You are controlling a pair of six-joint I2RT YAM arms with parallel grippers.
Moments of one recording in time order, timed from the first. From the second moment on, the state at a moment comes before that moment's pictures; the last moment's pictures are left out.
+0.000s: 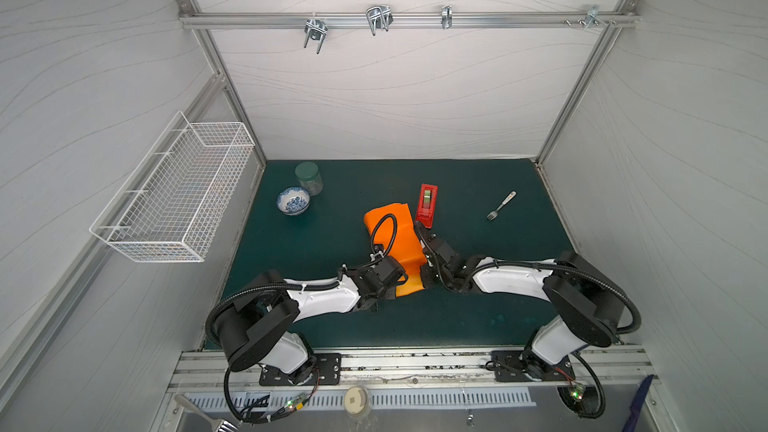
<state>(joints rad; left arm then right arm) -0.89 1.46 0.59 -0.23 -0.29 -0.81 0.92 1.60 0.73 -0.11 0.08 0.53</state>
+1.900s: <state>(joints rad) -0.89 1.46 0.59 -0.25 -0.32 -0.81 0.93 1.49 0.63 -0.12 0.03 0.60</state>
